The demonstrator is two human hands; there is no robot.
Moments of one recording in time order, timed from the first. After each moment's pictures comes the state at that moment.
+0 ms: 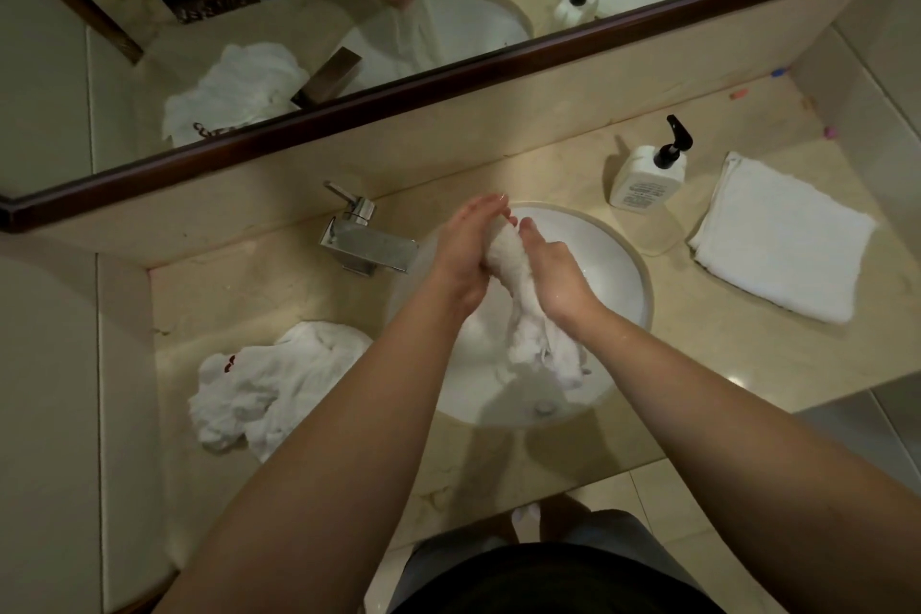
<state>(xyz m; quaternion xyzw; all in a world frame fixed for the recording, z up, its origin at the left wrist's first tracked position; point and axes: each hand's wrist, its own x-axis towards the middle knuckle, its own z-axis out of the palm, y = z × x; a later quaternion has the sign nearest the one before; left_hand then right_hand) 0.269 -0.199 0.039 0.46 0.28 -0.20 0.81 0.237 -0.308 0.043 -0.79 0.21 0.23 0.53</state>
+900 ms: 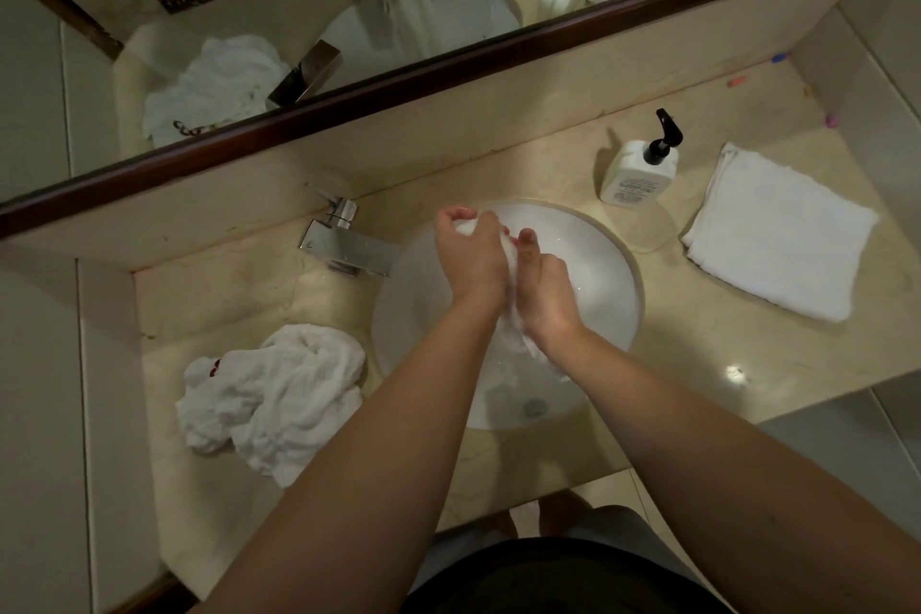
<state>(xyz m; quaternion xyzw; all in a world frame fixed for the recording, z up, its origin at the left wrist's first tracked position) 0.264 -0.245 0.033 0.65 0.36 -0.04 0.67 0.228 -0.312 0.021 -0.80 0.23 0.16 0.53</state>
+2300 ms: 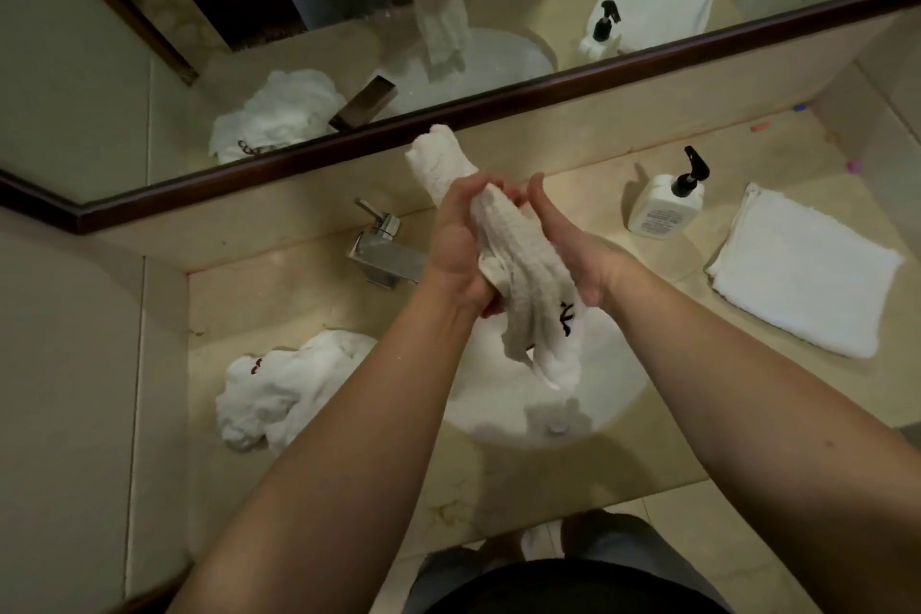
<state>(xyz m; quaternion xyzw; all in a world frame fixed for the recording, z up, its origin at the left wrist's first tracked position) 0.266 -0.187 0.098 0.32 0.18 -0.20 0.91 0.277 -0.310 0.085 -0.48 0.10 0.47 0.73</state>
